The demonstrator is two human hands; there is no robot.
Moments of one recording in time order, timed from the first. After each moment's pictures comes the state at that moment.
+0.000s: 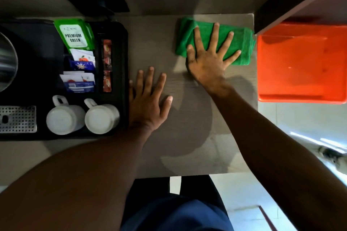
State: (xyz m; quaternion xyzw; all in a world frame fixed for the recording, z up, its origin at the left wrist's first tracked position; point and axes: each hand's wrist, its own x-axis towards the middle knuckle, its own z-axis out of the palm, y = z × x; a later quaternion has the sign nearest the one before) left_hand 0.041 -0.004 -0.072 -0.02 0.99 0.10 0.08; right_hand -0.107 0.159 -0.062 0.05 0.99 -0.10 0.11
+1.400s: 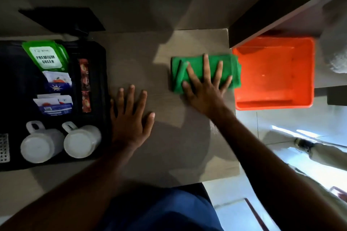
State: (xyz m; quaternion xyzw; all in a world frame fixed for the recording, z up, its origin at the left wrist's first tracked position) left_hand 0.042 -0.002 -0.068 -0.02 0.99 0.12 0.07; right_hand -0.068 0.232 -0.064 -0.03 0.99 -0.08 0.14
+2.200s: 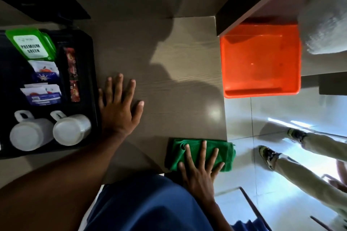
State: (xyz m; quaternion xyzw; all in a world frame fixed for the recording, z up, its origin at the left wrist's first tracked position) left_hand 0.044 -0.003 -0.064 -0.03 0.99 0.11 0.07; right_hand 0.208 0.251 -0.021 0.10 0.93 -0.09 0.34
